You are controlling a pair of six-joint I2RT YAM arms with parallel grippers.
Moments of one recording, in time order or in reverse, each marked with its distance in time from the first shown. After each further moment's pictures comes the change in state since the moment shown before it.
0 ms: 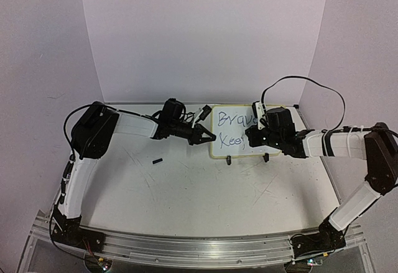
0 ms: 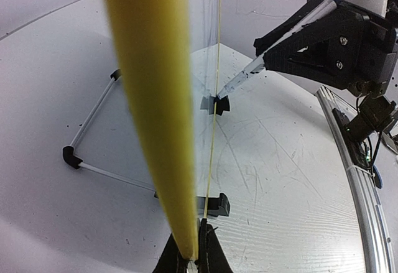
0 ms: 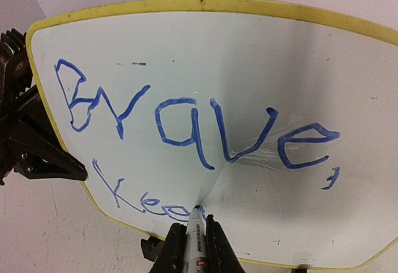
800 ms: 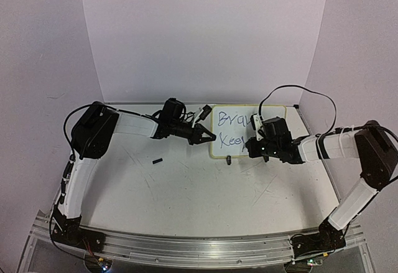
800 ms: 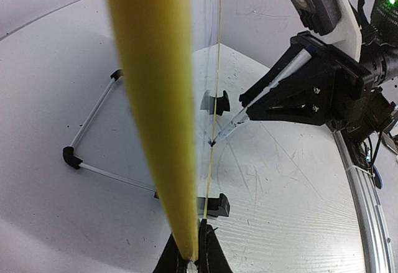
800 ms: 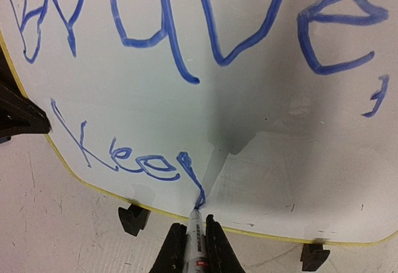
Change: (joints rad) left arm 0.000 0.000 0.007 -0.011 -0.001 0.002; right arm 0.001 0.050 -0.063 0.003 -0.006 0.023
